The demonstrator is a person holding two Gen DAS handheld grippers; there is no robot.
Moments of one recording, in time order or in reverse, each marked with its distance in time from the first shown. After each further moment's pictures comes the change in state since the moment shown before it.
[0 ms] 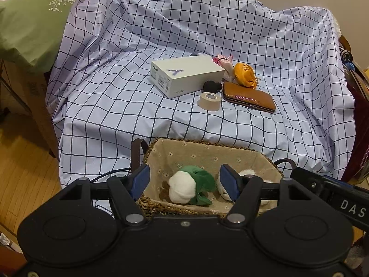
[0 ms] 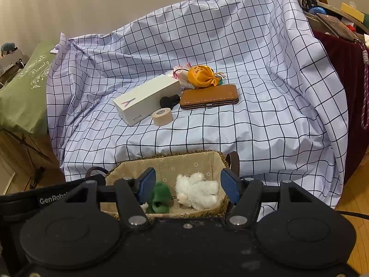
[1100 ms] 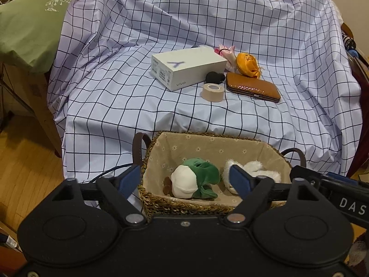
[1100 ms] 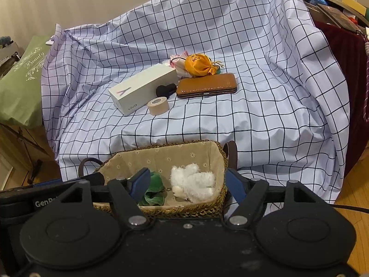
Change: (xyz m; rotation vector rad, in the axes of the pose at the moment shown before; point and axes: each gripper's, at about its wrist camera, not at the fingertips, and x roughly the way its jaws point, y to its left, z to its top) left arm 0.008 -0.001 -0.003 0.042 0.034 0.033; right arm 0.011 -0.003 -0.008 -0.007 0.058 -0.014
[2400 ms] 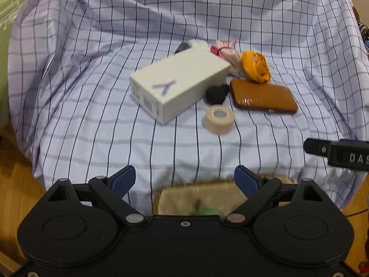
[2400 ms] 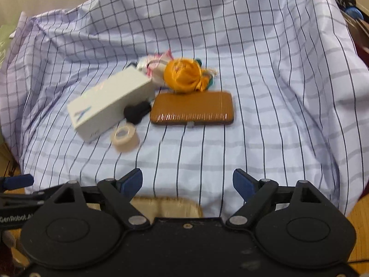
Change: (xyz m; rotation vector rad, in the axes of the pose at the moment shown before) left arm 0.089 0.003 0.108 0.136 0.124 -0.039; right arm 0.120 -0.007 0.129 -0.043 0.119 -0.092
